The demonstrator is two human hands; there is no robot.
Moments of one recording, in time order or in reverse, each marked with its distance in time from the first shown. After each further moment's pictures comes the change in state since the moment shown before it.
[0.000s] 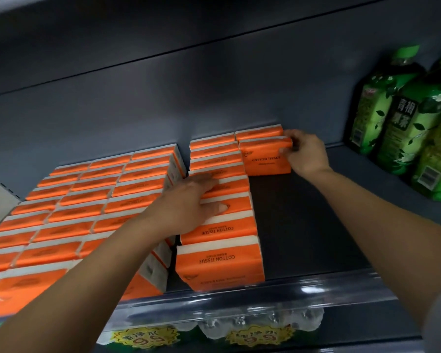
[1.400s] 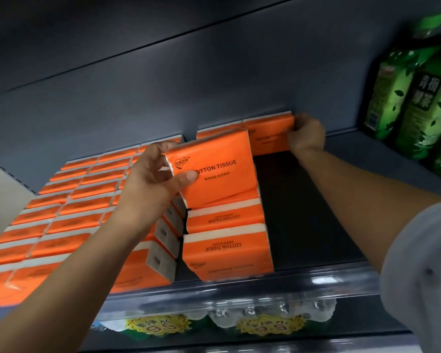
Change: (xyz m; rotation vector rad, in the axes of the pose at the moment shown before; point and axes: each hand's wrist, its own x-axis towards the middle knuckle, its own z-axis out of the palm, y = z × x) left_hand -0.026 -0.026 0.000 -0.991 0.545 0.000; right_hand 0.025 0.001 0.032 0.065 0.133 0.201
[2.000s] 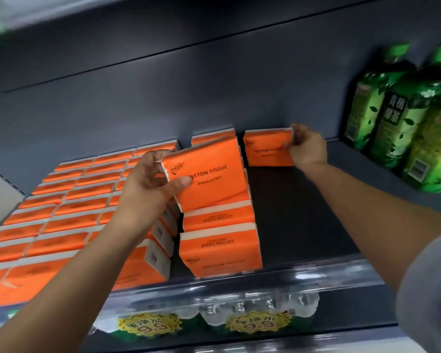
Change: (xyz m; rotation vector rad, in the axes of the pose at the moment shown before) left_hand -0.007 -0.001 -0.001 -0.068 0.042 -0.031; right_hand -0.021 0.003 -0.036 0.017 -0.065 0.005
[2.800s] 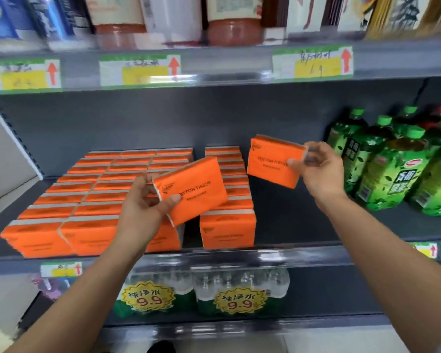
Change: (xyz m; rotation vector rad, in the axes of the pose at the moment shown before) left_hand -0.090 0.007 -0.052 -0.137 0.163 0.015; right_hand -0.129 -0.085 -0.085 0.302 0.081 -0.107
